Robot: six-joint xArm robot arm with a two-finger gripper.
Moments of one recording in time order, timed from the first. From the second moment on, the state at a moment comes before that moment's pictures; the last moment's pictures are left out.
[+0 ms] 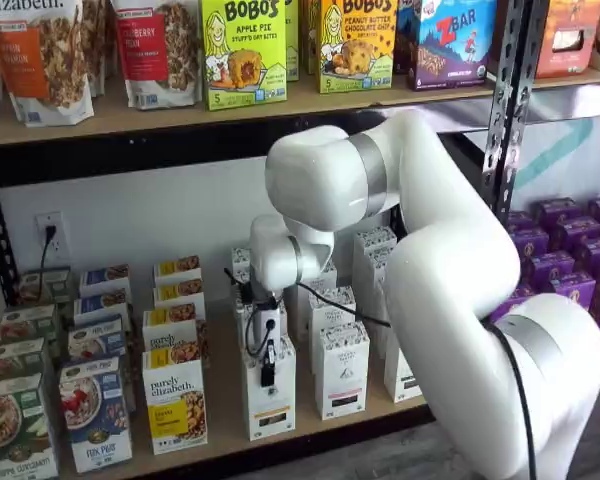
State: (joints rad) arm 0.30 1.18 -1.76 0.12 0.59 -1.37
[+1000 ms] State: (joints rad) arm 0.31 1.01 -1.50 0.09 0.52 -1.33
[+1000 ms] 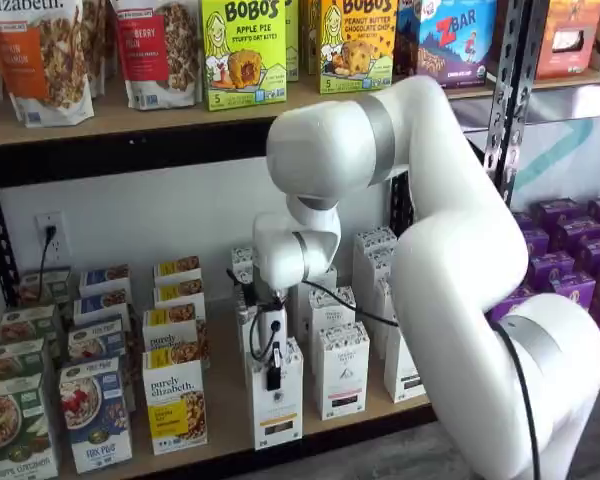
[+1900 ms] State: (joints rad) arm 0.37 0.71 -1.12 0.09 0.40 -1.29
